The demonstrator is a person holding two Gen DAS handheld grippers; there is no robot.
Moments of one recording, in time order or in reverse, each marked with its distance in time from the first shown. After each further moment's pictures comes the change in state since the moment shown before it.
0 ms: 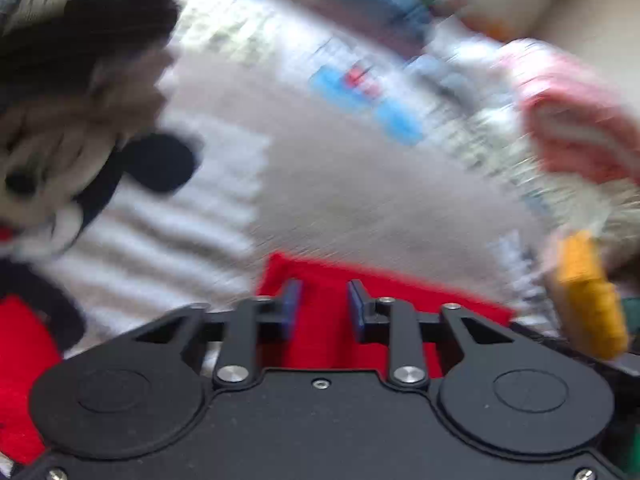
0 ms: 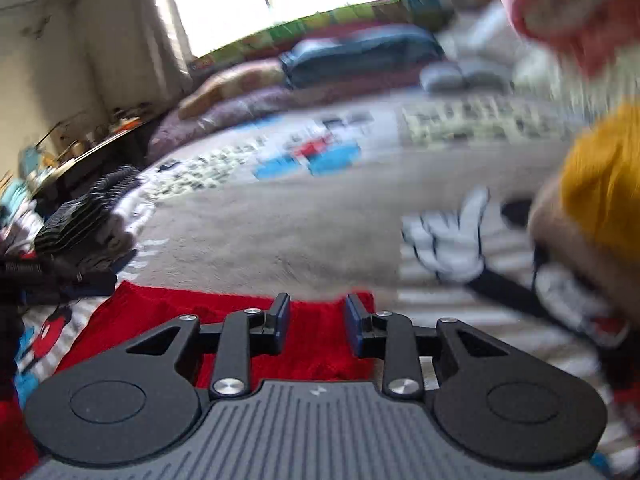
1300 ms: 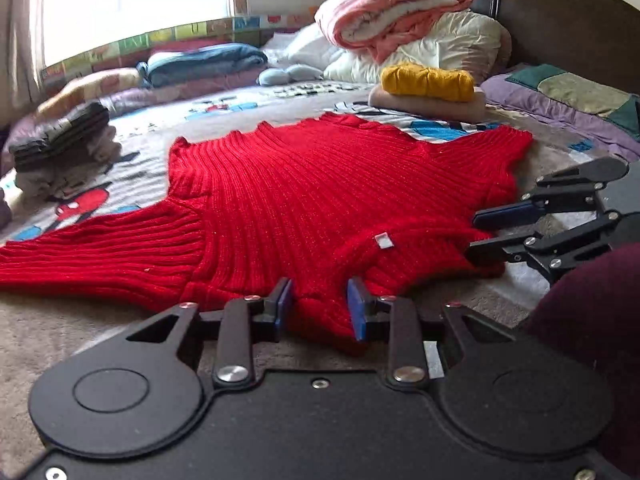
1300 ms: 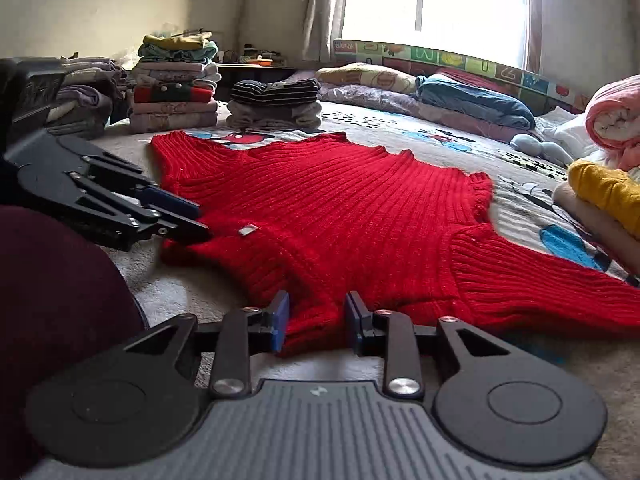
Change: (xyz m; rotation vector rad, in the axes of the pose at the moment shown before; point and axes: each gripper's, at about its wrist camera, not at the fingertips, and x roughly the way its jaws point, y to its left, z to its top) left arm -0.178 -0.054 -0.312 0.704 -0.227 0.003; right arm -0.225 0.127 -0.246 -0.564 -0.091 0.068
